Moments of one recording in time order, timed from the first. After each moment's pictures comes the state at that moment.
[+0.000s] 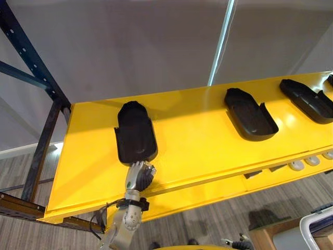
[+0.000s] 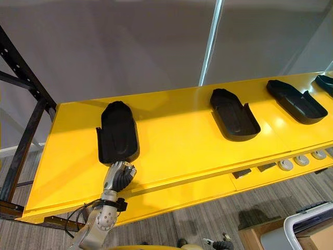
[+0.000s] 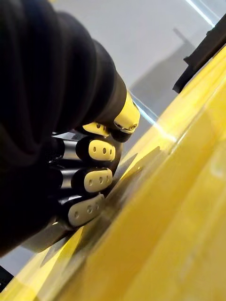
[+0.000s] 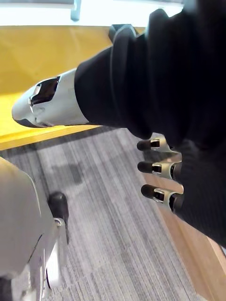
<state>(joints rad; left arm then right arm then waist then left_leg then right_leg) 0.16 0.15 -0.23 0.12 0.72 -0.11 0.42 0.15 -0.07 -0.16 1.04 -0.05 -0.05 -0.17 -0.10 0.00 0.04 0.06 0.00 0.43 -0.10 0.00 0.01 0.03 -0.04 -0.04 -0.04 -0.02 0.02</state>
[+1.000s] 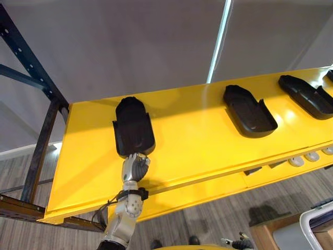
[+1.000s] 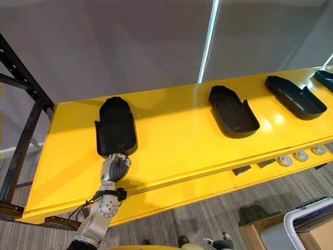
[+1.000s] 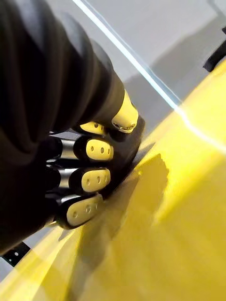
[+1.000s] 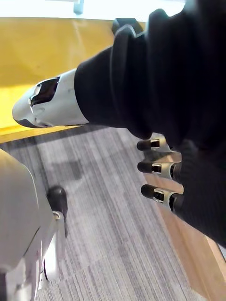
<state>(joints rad) 0.12 0.12 -0.20 -0.16 0.64 -0.09 0.44 0.14 -0.08 -0.15 1.04 -0.08 -0.04 -0.18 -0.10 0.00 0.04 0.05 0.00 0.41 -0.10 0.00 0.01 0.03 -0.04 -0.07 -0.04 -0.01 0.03</state>
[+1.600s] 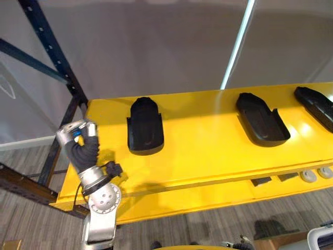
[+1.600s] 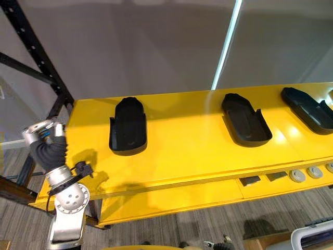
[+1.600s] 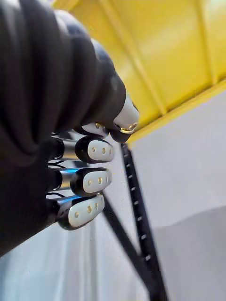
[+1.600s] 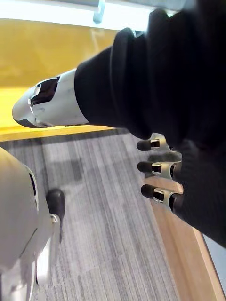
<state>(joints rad) 0.30 0.00 0.17 -0.38 0.36 -0.19 0.71 0.16 -0.07 -0.15 1.08 -0.08 -0.05 -0.22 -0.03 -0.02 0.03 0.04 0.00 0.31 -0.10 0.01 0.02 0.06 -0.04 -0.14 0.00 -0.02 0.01</state>
